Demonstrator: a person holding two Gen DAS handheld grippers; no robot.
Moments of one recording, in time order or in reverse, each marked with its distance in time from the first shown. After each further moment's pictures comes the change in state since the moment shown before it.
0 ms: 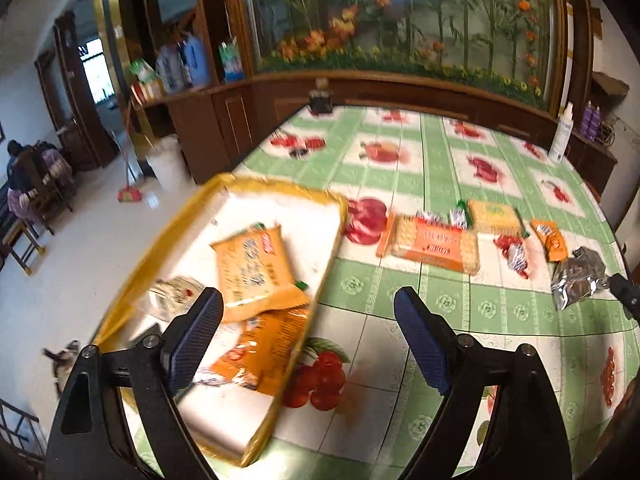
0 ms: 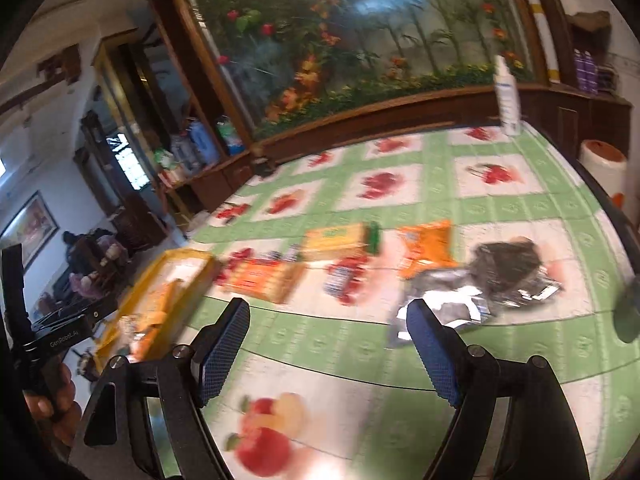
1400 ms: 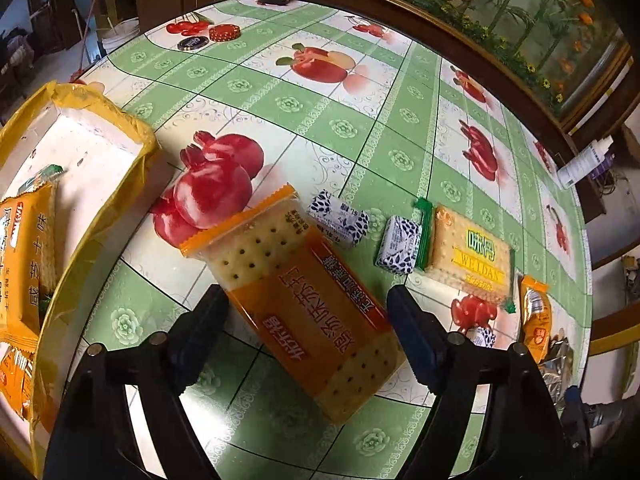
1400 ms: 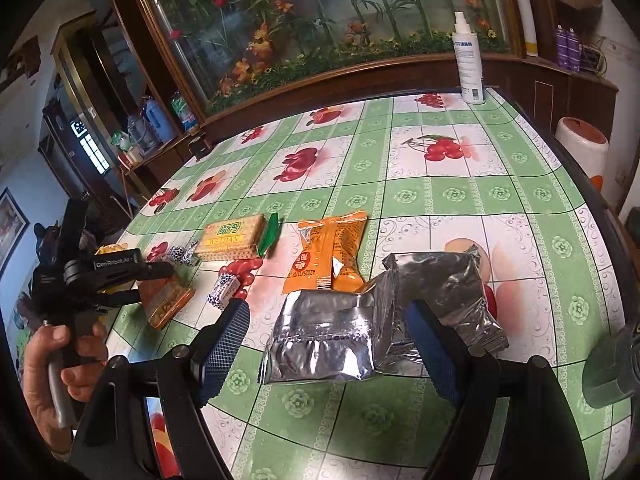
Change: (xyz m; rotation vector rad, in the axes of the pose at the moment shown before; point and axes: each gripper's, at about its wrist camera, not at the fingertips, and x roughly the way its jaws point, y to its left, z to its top) left arm 0.135 -0.105 0.044 -0.221 0.336 -0.163; right arm 0.049 -0.077 0.028 0.023 0.117 -0.093
